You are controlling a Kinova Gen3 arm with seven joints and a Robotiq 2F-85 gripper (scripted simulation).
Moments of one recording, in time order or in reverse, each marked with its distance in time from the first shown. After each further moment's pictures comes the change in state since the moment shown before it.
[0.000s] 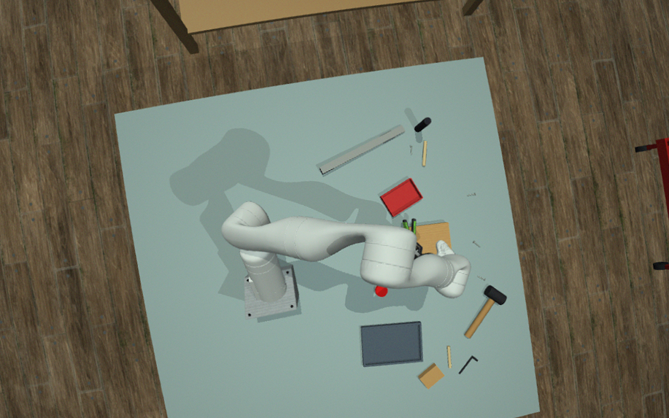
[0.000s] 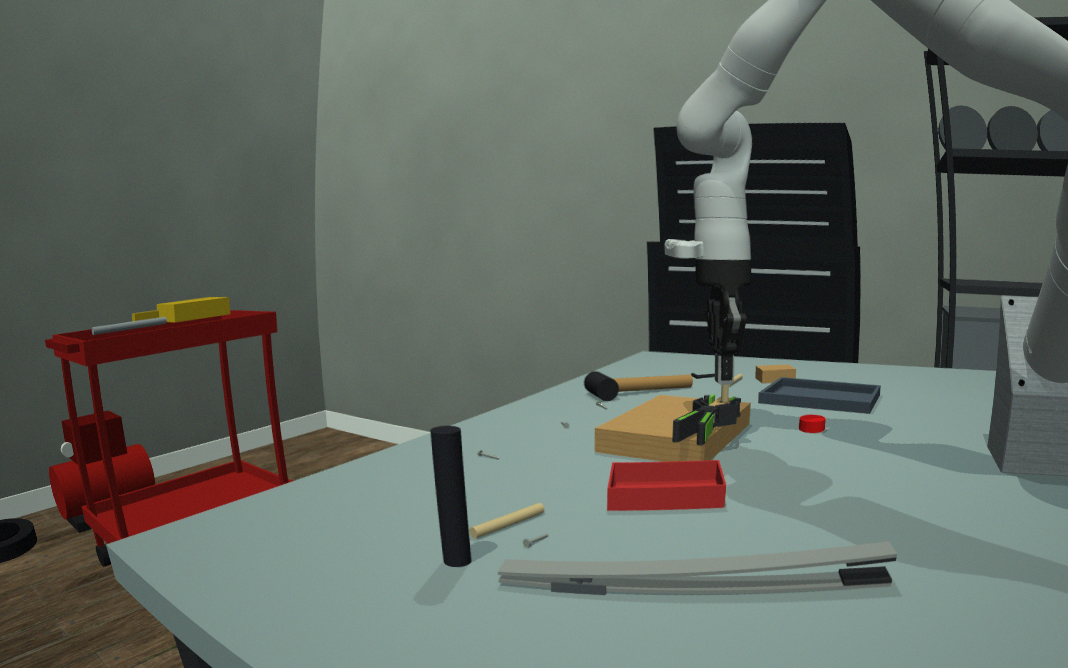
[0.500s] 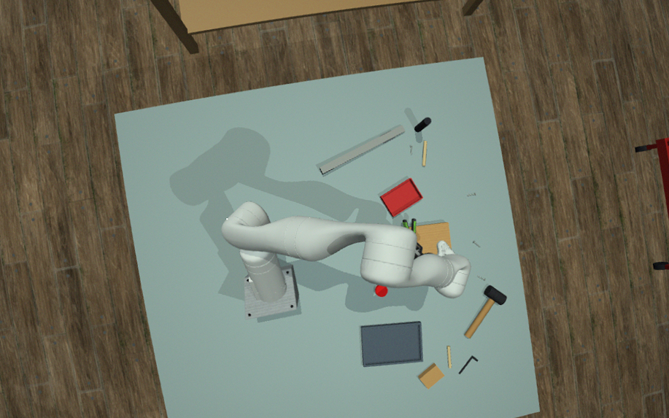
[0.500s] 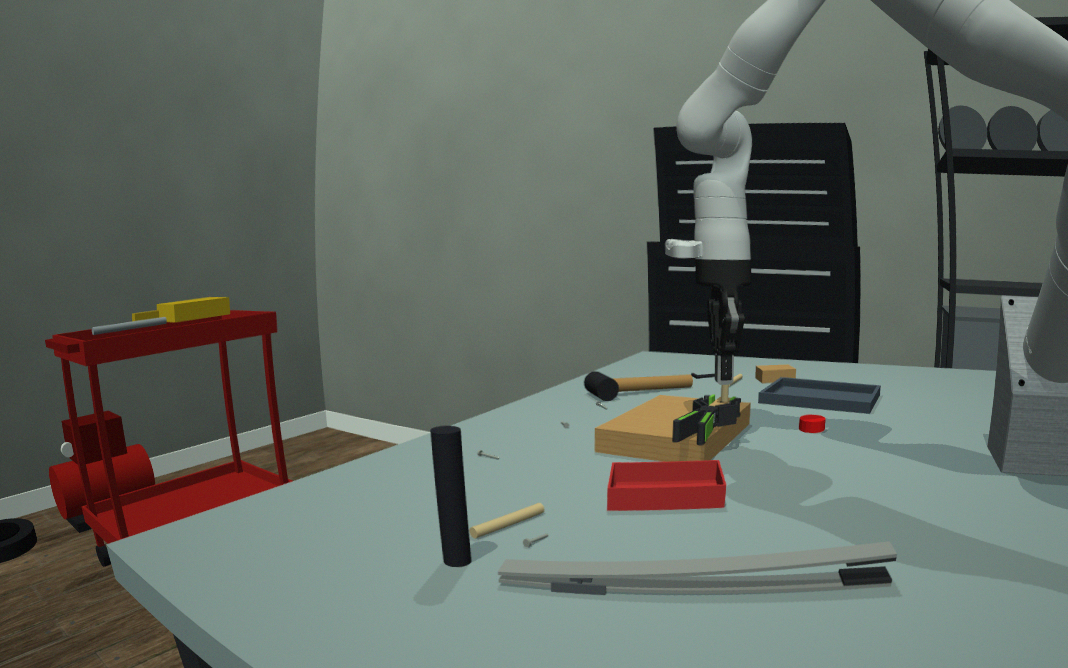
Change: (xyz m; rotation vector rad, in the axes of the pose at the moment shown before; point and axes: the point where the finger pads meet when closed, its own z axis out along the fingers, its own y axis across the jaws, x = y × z) arm 0.000 0.000 0.000 -0.001 0.000 0.039
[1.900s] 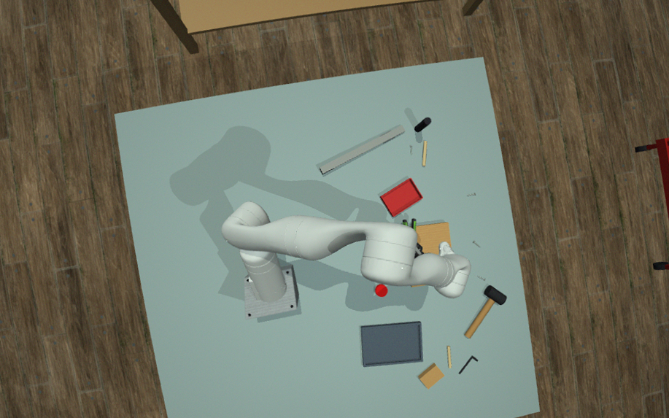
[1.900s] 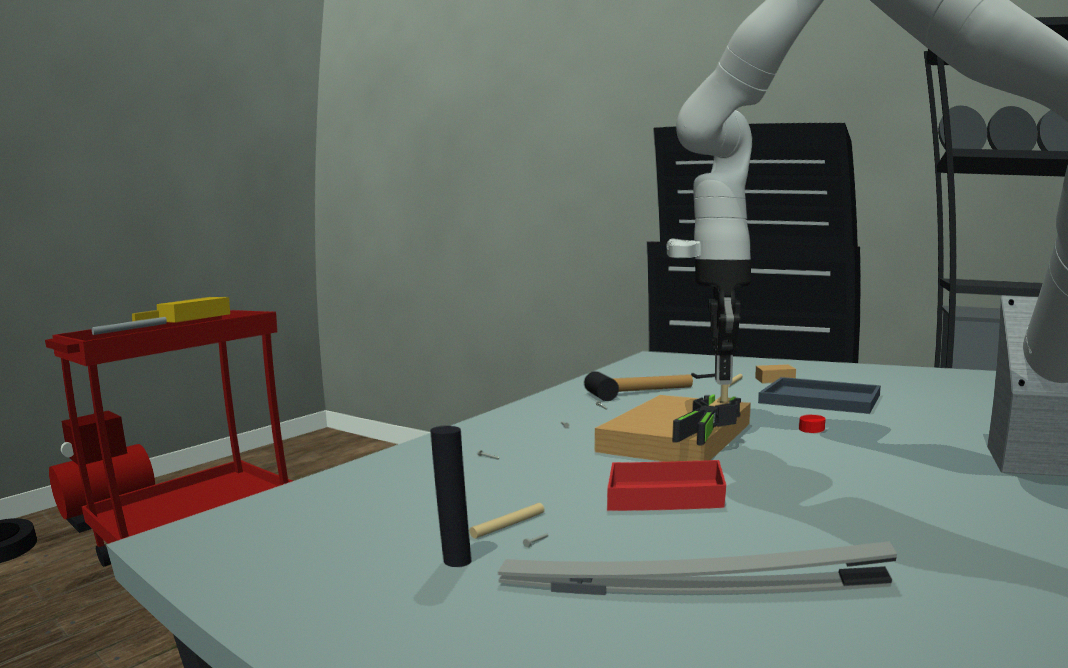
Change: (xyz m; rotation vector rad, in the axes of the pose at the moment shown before) arm 0.000 0.000 0.000 -0.001 0.001 0.100
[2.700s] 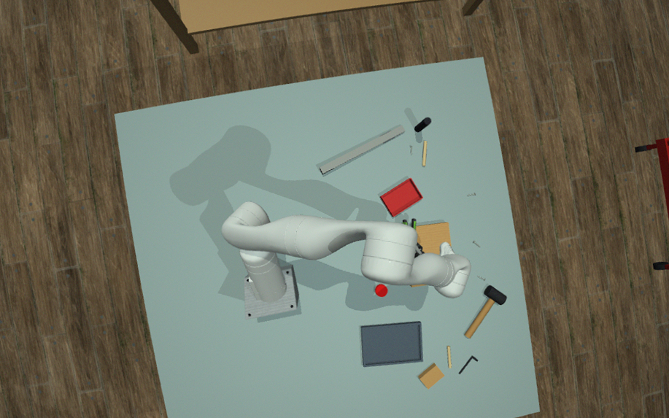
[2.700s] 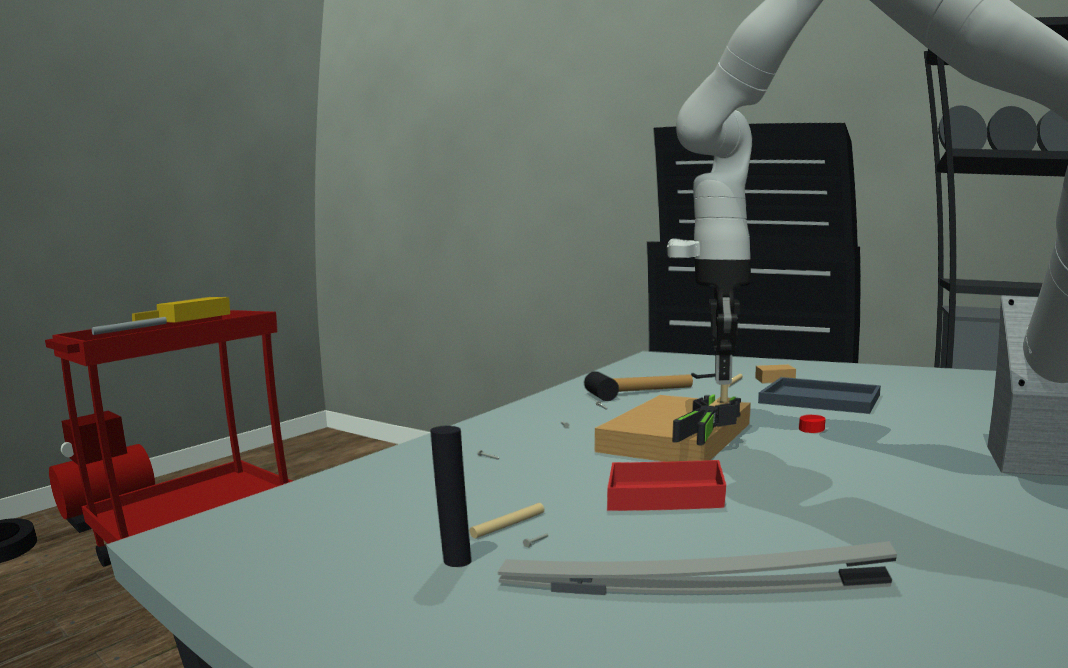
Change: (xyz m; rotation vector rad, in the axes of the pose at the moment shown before) arm 0.000 0.000 0.000 -0.001 0.000 0.045
